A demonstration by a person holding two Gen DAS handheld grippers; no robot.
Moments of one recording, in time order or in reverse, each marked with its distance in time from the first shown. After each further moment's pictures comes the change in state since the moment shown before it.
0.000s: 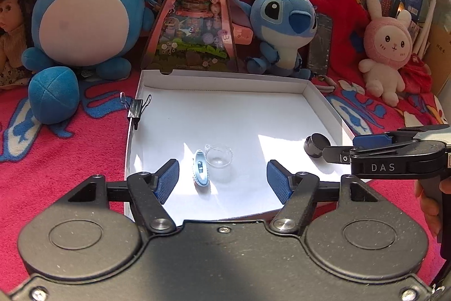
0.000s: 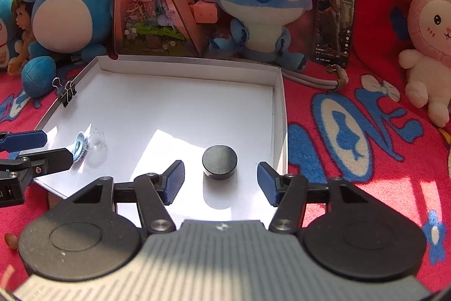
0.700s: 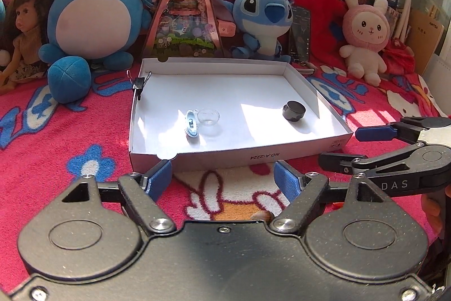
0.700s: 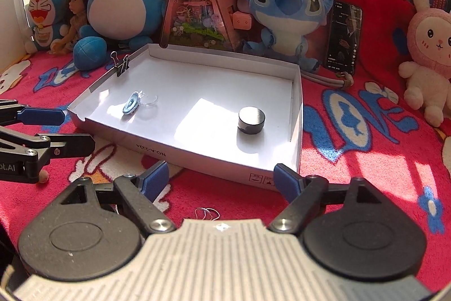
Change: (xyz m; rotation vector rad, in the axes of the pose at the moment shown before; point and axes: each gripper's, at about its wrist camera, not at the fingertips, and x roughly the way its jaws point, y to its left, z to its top) left arm -0.058 -0.016 -0.058 0.059 -0.033 0.003; right arm -0.060 0.025 -0.065 -0.101 -0.105 0.063
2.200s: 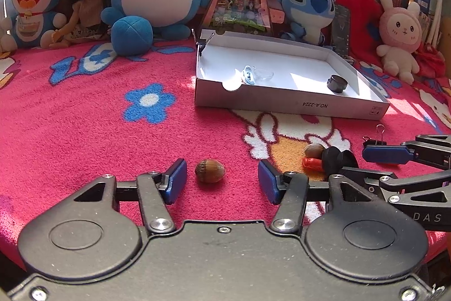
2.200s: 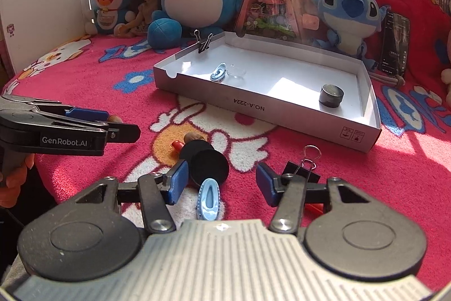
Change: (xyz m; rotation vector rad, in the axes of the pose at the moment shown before) left arm -0.021 0.025 -0.082 -0.093 -0.042 0.156; right arm -0.015 0.061 -0.062 -0.094 -0.073 0.177
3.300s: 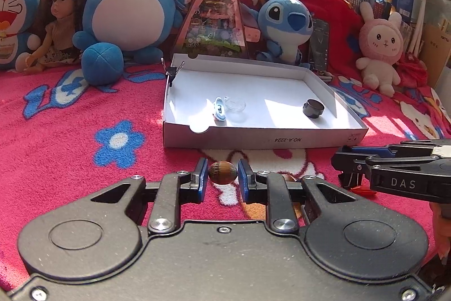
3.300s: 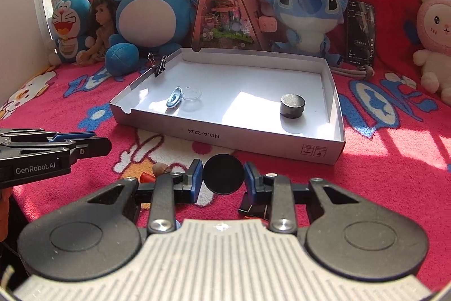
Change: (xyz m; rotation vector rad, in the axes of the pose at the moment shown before) left arm 0.004 -0.015 0.040 0.027 -0.033 -0.100; right arm 0.000 -0.036 0.030 0.166 -0.004 -0.121
